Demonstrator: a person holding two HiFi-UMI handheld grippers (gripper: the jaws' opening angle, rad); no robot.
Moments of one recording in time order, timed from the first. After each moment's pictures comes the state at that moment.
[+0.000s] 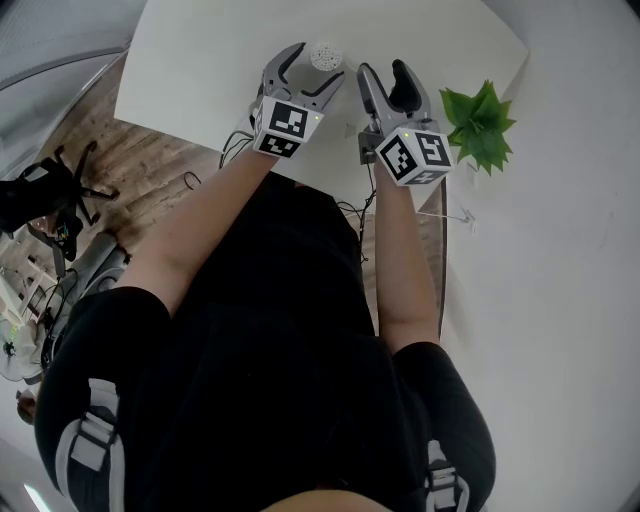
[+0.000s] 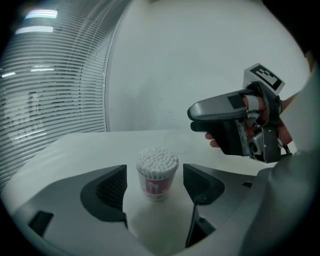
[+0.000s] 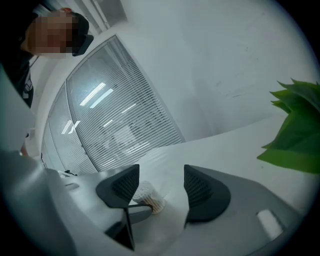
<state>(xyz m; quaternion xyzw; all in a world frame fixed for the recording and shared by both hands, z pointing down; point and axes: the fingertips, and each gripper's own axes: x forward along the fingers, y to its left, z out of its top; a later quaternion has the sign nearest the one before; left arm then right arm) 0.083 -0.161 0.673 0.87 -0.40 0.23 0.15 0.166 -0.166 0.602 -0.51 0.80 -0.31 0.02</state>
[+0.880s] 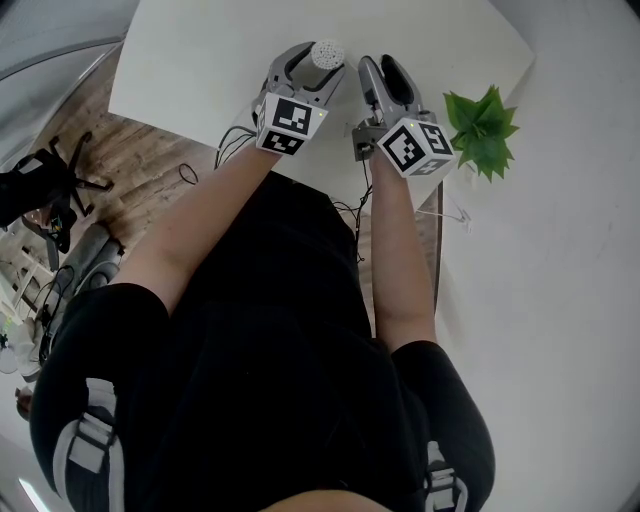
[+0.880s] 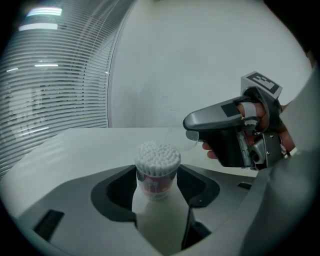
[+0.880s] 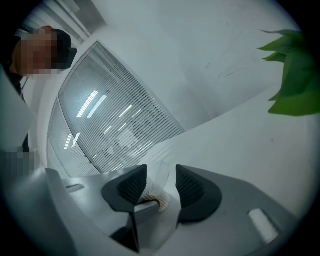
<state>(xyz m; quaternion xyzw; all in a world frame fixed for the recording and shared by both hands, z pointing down) 0.086 -0.164 0.686 0.86 -0.41 0.23 0.17 0.158 -0.174 0.630 -0.49 0.78 -0.39 0.05</state>
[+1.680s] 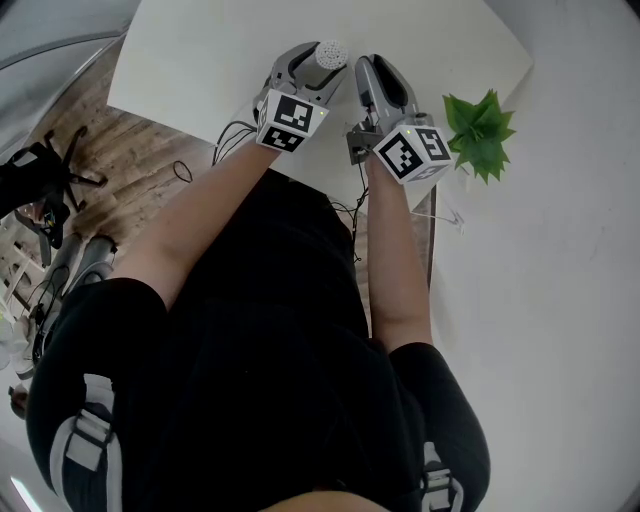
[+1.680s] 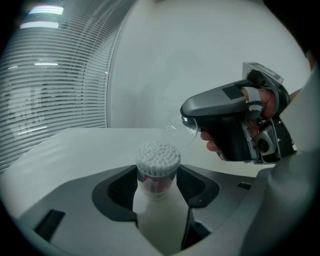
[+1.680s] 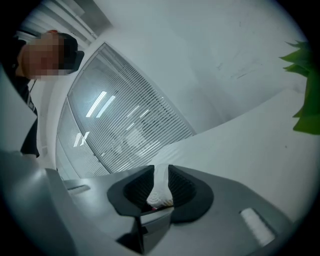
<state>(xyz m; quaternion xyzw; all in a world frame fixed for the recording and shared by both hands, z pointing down) 0.089 -0.164 0.685 0.87 -0.41 0.22 0.18 0.136 -0.173 0.601 -0.45 0.81 -0.38 0.07</state>
